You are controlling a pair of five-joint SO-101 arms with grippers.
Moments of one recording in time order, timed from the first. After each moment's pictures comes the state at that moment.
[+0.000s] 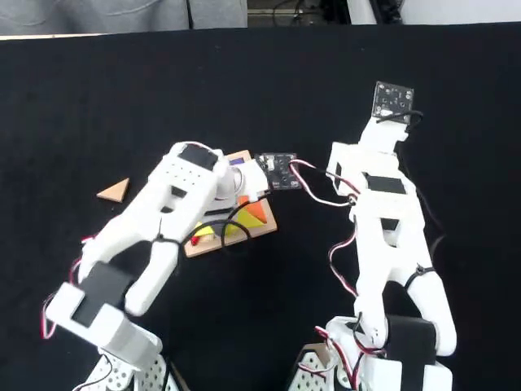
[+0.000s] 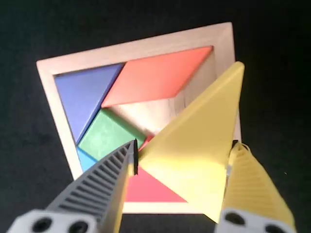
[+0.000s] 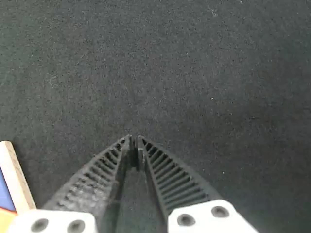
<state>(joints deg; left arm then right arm) 19.8 5.3 19.2 59.8 -59.9 6.3 -16.7 46.6 26.8 -8.0</state>
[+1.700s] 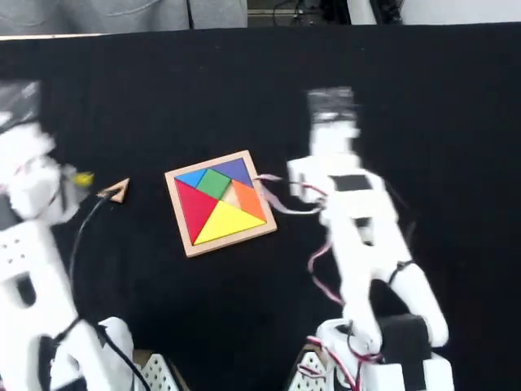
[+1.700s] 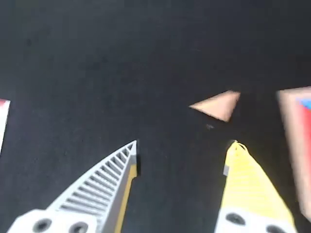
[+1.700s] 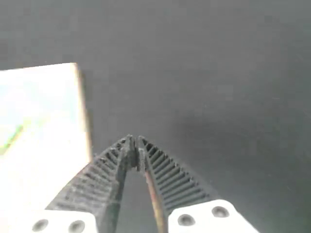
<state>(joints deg) -32.2 -39.4 30.8 71.5 -17.5 -10.9 -16.7 42.5 39.2 3.6</state>
